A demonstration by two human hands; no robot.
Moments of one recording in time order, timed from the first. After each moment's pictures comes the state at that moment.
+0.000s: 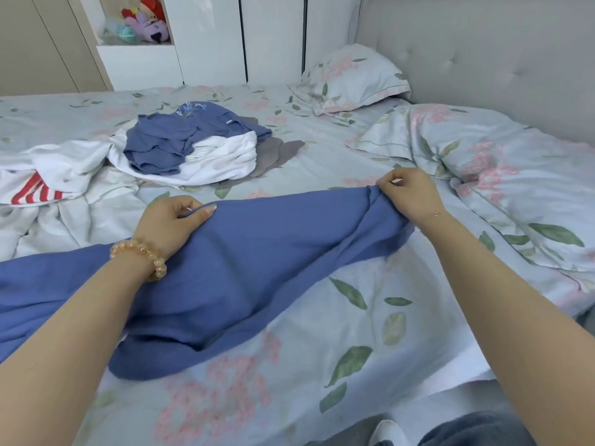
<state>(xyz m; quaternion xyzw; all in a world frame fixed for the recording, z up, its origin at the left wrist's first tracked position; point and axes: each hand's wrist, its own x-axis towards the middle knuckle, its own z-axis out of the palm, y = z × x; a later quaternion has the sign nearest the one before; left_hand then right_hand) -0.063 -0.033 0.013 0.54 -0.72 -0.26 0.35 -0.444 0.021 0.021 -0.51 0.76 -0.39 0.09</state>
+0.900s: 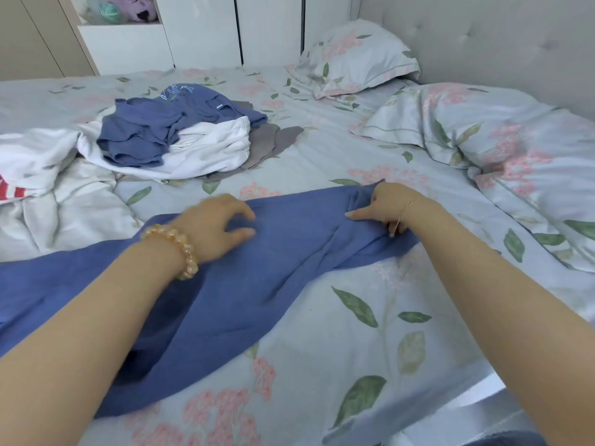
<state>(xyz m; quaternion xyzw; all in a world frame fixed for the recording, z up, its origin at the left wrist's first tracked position) -0.117 -0.061 -0.008 0.43 -0.88 -0.13 0.13 -0.425 -0.014 0.006 -0.54 0.82 -0.05 0.21</state>
